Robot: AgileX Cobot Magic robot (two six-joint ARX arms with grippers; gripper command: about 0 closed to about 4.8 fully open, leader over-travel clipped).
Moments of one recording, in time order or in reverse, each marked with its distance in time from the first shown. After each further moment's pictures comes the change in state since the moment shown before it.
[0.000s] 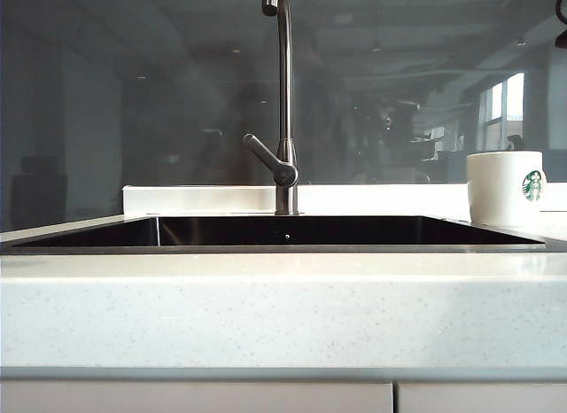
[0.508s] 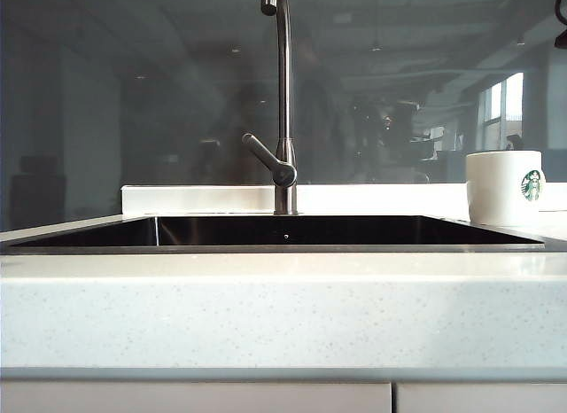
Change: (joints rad) left arm -0.088 0.006 -0.142 0.117 -0.134 -0.021; right arm 0.000 0.002 0.000 0.000 0.000 0.000
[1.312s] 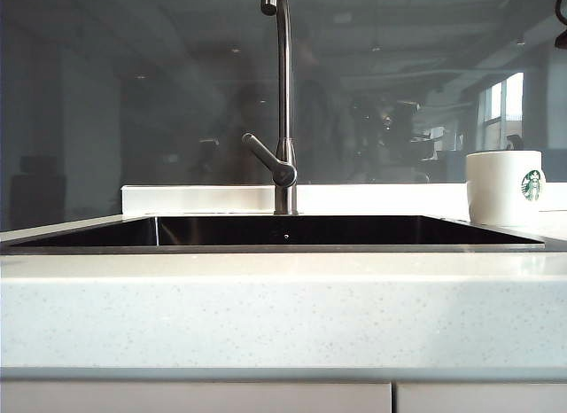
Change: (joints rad) left arm 0.000 0.000 -0.006 0.029 -0.032 -0.018; right arm 0.000 0.000 0.000 0.000 0.000 0.000
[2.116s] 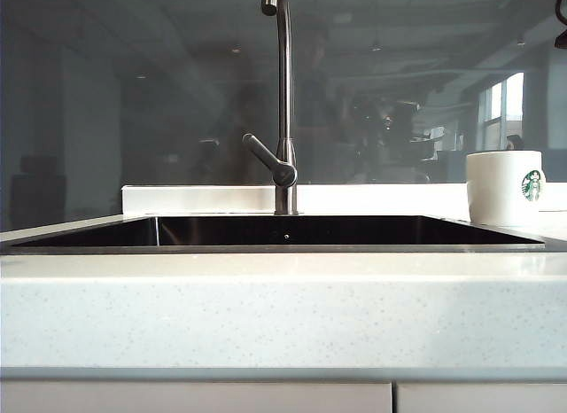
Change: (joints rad) left arm 0.000 0.000 0.000 -0.001 0.000 0.000; right arm 0.000 0.000 0.000 0.000 0.000 0.000
